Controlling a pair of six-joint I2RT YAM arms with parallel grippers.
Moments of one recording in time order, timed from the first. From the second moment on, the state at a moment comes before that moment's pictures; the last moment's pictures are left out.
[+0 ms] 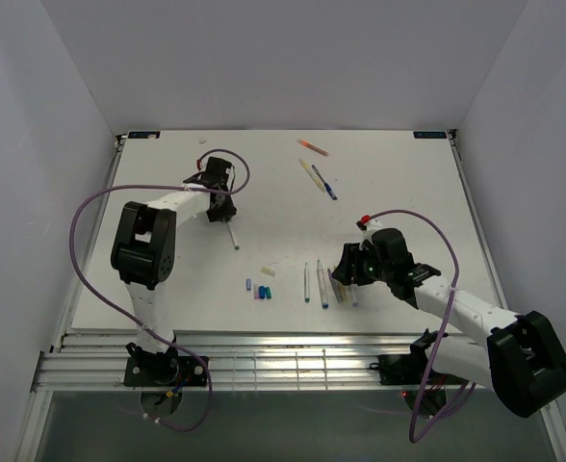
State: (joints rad) left arm -0.28 1.99 1.34 -0.39 -0.17 -0.53; right arm 0.51 1.11 0.45 -0.05 -0.23 0.38
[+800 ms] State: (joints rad) left arm -0.33 1.76 1.19 -0.45 -0.09 -0.57; right arm 0.51 0.98 0.49 -0.23 -0.20 0.41
